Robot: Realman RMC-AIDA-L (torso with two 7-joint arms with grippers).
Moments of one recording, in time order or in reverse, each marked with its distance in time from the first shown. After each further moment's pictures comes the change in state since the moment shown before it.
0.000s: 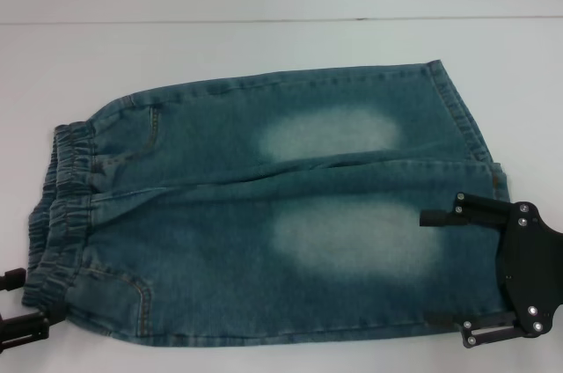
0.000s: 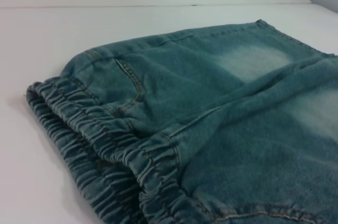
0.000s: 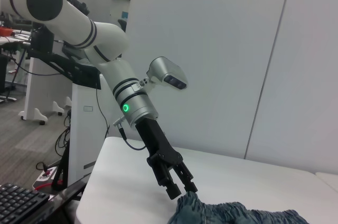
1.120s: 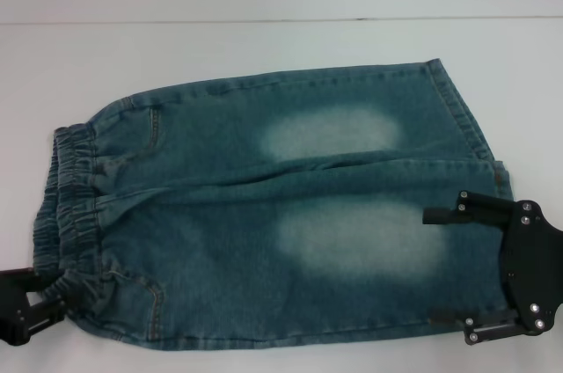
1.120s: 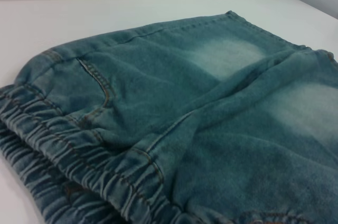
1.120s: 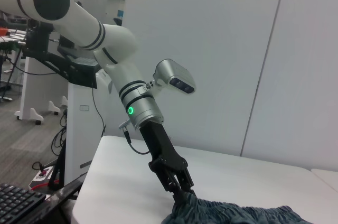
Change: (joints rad) left arm -0.088 0.007 -0.010 -0.055 0.071 0.019 0.006; right arm -0.003 -0.002 0.006 0.000 0.000 0.005 0.007
